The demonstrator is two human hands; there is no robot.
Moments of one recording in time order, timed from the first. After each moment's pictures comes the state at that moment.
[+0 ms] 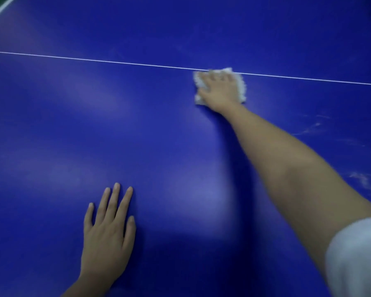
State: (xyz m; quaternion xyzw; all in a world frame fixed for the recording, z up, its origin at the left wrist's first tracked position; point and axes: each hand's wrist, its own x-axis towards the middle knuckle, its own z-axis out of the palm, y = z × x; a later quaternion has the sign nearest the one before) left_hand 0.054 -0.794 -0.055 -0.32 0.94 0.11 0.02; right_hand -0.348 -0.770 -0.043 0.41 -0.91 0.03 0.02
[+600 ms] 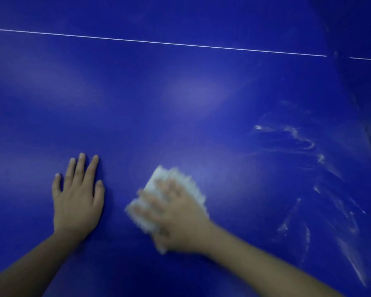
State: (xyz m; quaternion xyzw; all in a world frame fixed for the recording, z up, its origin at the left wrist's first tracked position) left_hand 0.052 -0.794 -0.061 -0.32 0.94 0.07 0.01; right_hand -0.050 -0.578 -0.050 0.63 -0.77 -0.02 -0.07
